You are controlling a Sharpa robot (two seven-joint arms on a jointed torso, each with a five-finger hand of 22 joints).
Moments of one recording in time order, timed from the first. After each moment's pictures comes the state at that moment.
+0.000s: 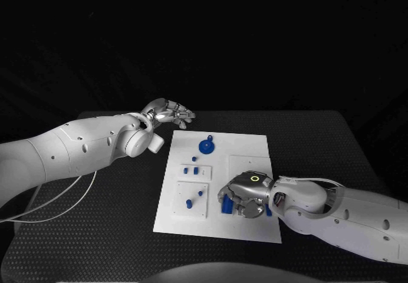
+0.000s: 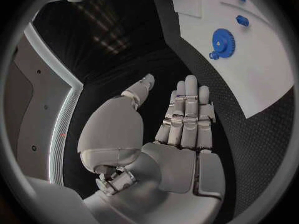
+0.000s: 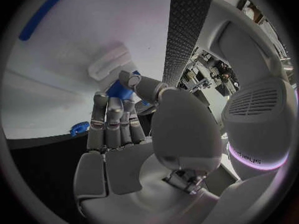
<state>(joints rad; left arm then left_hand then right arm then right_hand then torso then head) 1.28 -0.72 -0.16 1.15 -0.34 -0.20 0.24 1.07 -0.16 0.47 -0.10 0.06 0.82 0.19 0.27 0.51 1.18 0.12 0.11 0.27 1.06 0.03 0.59 0.57 0.02 0.76 -0.06 0.56 1.26 1.11 -0.70 -0.25 1.57 -1.75 -0.24 0.06 1.32 -0.27 0.85 -0.28 0.05 0.84 0.05 0.26 0.64 0.87 0.00 1.23 0.99 1.08 -0.10 1.28 1.16 0.28 0.94 0.05 1.00 1.31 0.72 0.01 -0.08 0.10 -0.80</state>
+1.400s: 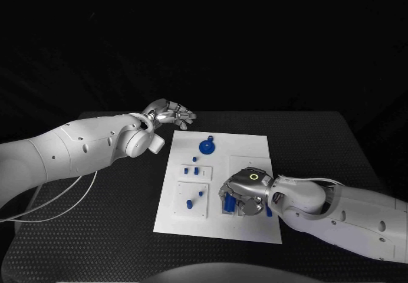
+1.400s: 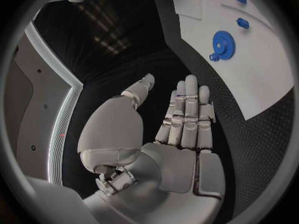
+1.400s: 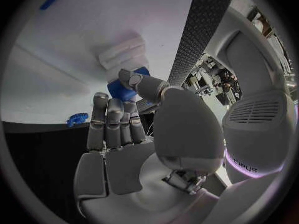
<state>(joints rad) 1.28 -0.72 -0.16 1.15 -0.34 -0.20 0.23 1.07 -0.16 0.46 -0.09 0.06 0.82 0.19 0.27 0.51 1.18 0.12 0.11 0.26 1.06 0.03 0.59 0.57 0.02 0.76 -0.06 0.56 1.26 1.11 -0.69 -0.25 1.54 -1.84 -0.29 0.06 1.32 -0.28 0.91 -0.28 0.05 0.95 0.07 0.30 0.64 0.89 -0.02 1.28 0.95 1.09 -0.11 1.31 1.12 0.28 0.96 0.04 1.03 1.31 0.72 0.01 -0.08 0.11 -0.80</state>
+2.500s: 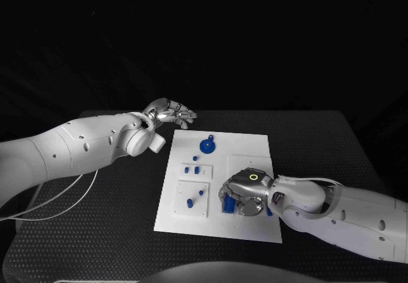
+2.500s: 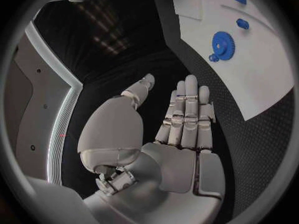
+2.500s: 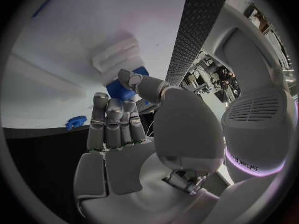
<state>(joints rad) 1.28 -0.72 -0.16 1.15 -0.34 -0.19 0.23 1.07 -0.16 0.46 -0.09 0.06 0.82 0.19 0.27 0.50 1.18 0.12 0.11 0.26 1.06 0.03 0.59 0.58 0.02 0.76 -0.06 0.56 1.26 1.11 -0.68 -0.25 1.54 -1.81 -0.28 0.07 1.31 -0.27 0.93 -0.28 0.05 0.96 0.07 0.28 0.63 0.87 -0.01 1.29 0.93 1.07 -0.11 1.31 1.11 0.28 0.94 0.04 1.03 1.31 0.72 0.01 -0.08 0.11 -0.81</state>
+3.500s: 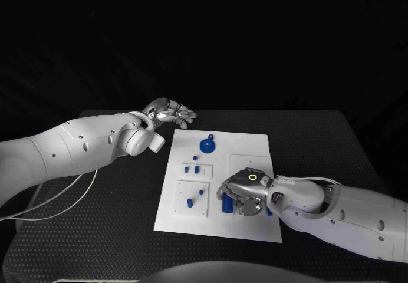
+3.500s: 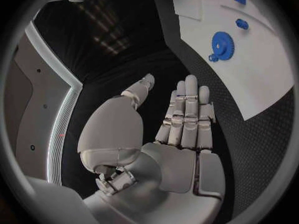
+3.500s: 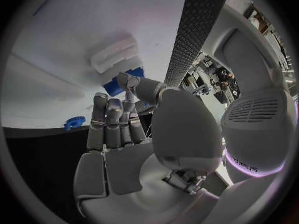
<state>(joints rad) 1.28 -0.73 -0.16 1.15 -0.34 -0.19 0.23 1.07 -0.16 0.46 -0.09 0.06 0.82 0.19 0.27 0.50 1.18 0.12 0.11 0.26 1.06 0.03 0.59 0.58 0.02 0.76 -0.06 0.56 1.26 1.11 -0.68 -0.25 1.54 -1.82 -0.28 0.07 1.32 -0.28 0.93 -0.28 0.05 0.88 0.04 0.23 0.59 0.82 0.00 1.30 0.92 1.03 -0.10 1.32 1.10 0.28 0.91 0.06 1.03 1.31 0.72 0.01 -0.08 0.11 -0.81</state>
